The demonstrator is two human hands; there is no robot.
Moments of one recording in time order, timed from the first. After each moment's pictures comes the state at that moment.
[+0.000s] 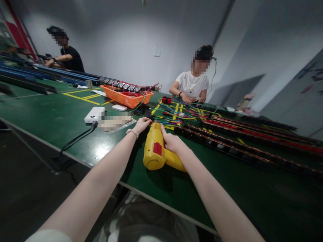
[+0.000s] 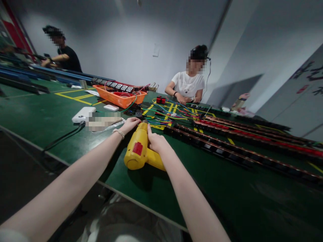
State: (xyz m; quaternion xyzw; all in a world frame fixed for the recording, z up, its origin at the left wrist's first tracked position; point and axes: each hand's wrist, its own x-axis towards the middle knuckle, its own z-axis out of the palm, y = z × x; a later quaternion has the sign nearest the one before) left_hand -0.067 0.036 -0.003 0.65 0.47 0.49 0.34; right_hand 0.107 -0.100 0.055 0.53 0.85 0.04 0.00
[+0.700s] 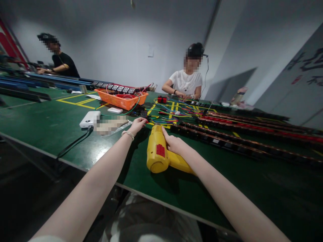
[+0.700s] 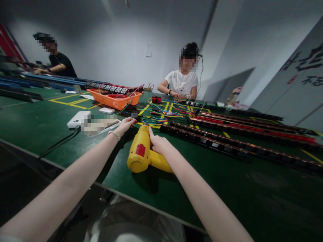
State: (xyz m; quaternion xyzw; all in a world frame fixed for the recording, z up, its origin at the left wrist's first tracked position) left_hand -0.067 0.026 0.005 0.60 0.46 0.51 0.40; right_hand 0.130 -0.109 0.050 0.55 0.84 0.01 0.01
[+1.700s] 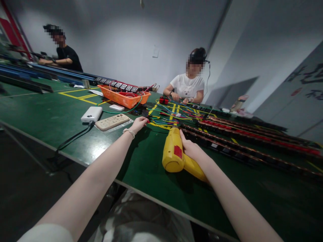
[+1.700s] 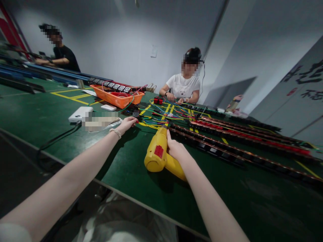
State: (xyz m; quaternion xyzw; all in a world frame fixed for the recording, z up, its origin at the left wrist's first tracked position) left_hand -0.066 0.032 0.000 0.60 0.46 0.51 0.41; right_hand 0.182 -0.131 0.061 0.64 0.77 0.01 0.03
